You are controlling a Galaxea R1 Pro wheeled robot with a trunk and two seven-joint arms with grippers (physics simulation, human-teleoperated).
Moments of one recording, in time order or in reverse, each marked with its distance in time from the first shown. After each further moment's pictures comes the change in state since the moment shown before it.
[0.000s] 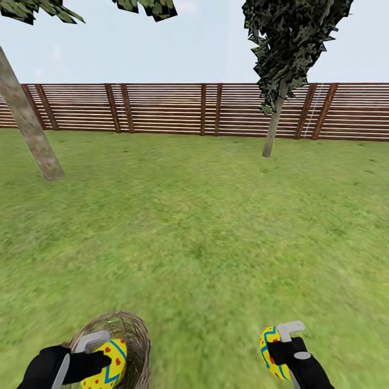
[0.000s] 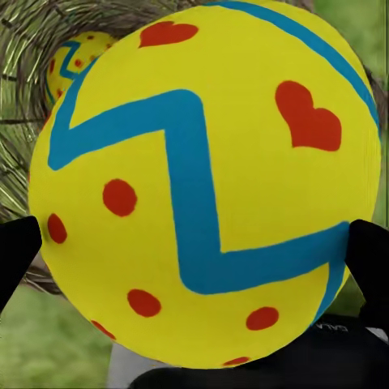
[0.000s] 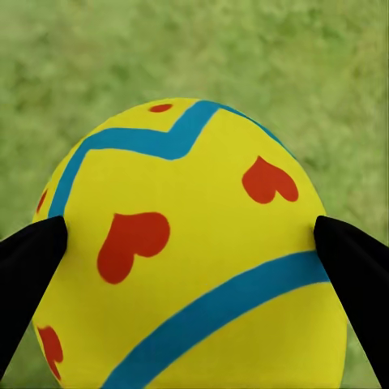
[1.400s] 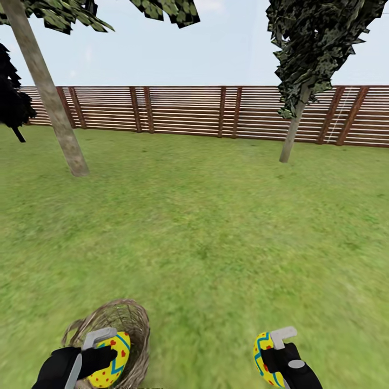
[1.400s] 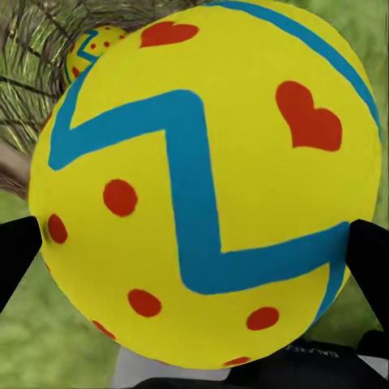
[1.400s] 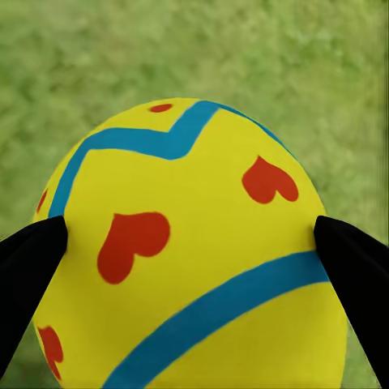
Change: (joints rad) left arm 0.000 -0.071 0.000 -0.004 -0.002 -0.115 0.121; right arm 0.001 0.013 0.049 0.072 -0.002 -0.068 0.005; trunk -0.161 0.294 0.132
